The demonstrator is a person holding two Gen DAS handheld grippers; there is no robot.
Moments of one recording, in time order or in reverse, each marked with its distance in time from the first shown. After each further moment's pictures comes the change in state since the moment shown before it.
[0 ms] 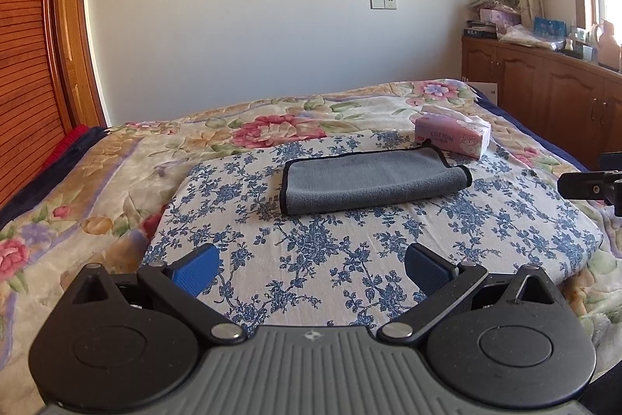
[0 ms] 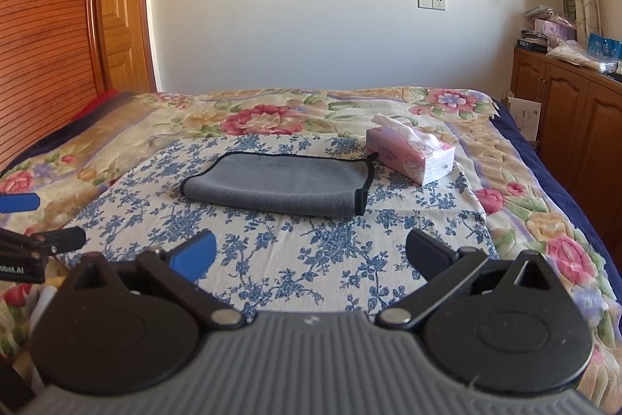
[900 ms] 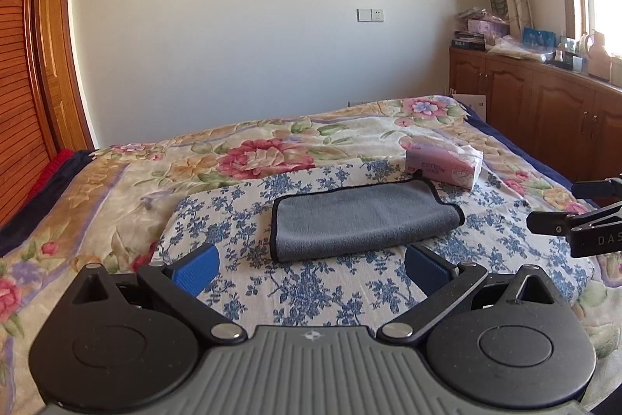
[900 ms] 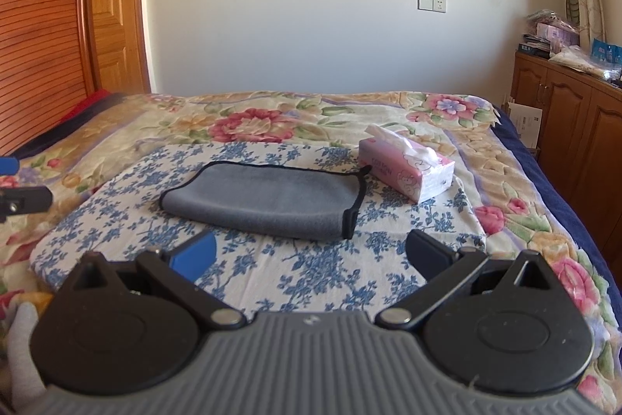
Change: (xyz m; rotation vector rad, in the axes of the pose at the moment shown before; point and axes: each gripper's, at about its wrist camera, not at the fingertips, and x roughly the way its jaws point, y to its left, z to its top) left arm 0.012 0.002 0.052 0.023 -0.020 -0.043; right arm 0.033 -0.011 0.018 -0.022 0.005 -0.002
